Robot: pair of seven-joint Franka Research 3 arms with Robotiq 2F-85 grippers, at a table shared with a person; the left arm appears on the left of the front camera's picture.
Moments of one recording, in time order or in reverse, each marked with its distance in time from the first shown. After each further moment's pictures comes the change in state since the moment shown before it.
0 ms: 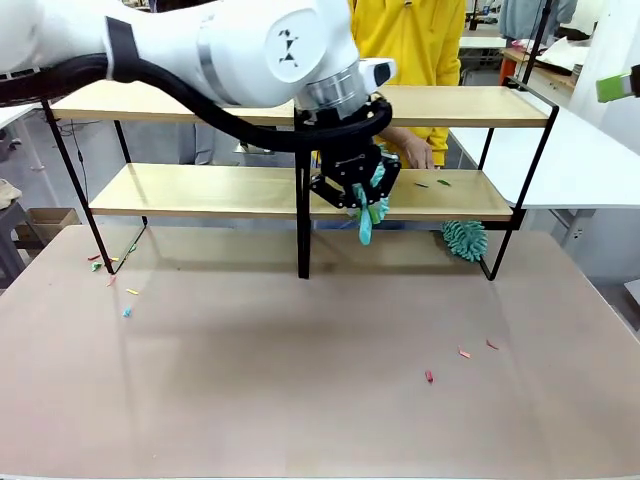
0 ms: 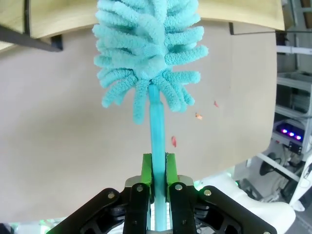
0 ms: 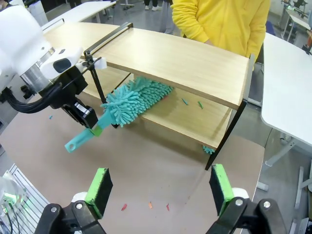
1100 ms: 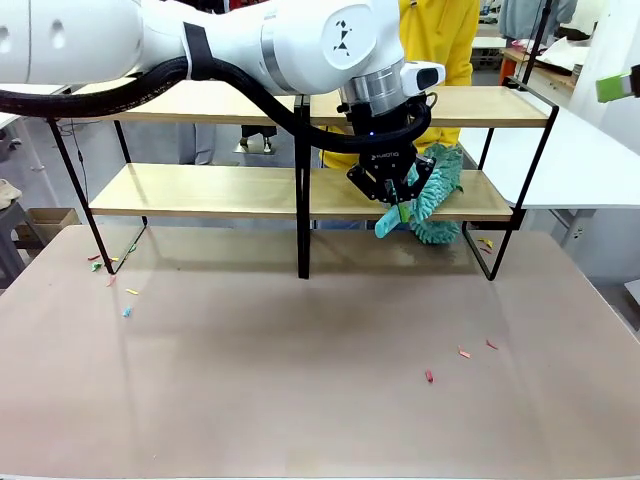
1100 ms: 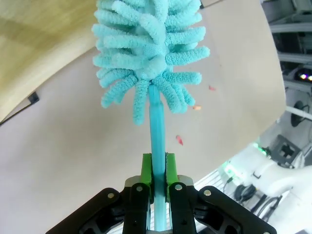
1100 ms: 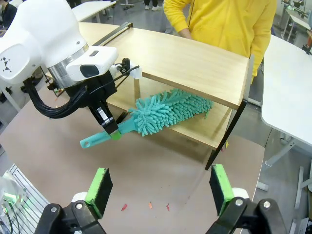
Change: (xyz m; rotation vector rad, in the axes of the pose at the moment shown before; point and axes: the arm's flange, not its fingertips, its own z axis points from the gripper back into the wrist) left arm 0.038 -0.037 -0.024 0.005 0.106 -0.360; right arm 0.000 0.000 0.000 0.000 0.000 0.000
